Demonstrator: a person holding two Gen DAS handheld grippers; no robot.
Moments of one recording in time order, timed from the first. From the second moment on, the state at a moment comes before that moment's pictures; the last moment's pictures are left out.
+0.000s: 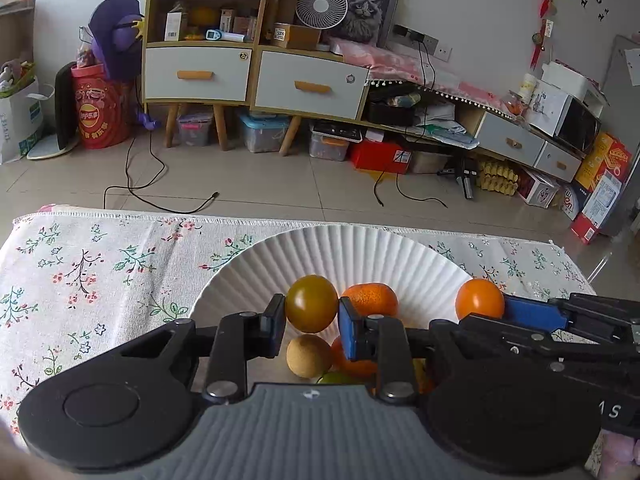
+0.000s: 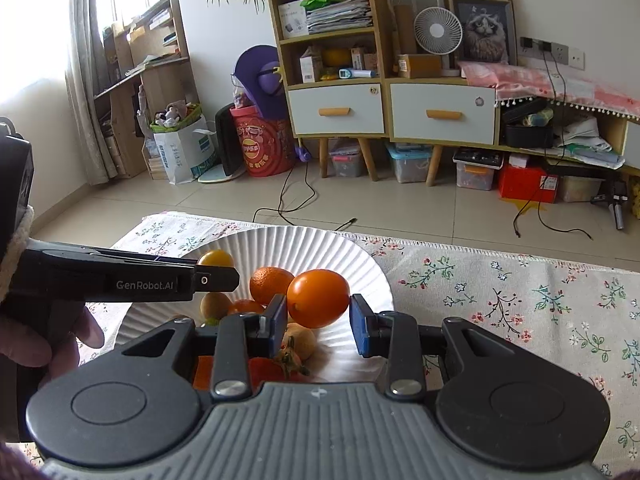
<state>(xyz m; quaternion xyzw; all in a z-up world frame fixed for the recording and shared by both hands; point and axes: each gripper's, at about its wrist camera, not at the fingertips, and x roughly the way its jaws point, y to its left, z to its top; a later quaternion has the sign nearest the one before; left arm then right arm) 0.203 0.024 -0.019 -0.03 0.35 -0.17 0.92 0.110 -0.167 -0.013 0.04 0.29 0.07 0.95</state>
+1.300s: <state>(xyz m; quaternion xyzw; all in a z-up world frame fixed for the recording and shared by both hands) 0.165 0.041 0.009 0.00 0.34 -0.15 0.93 0.090 -0.161 0.021 0.03 0.28 0.06 0.96</state>
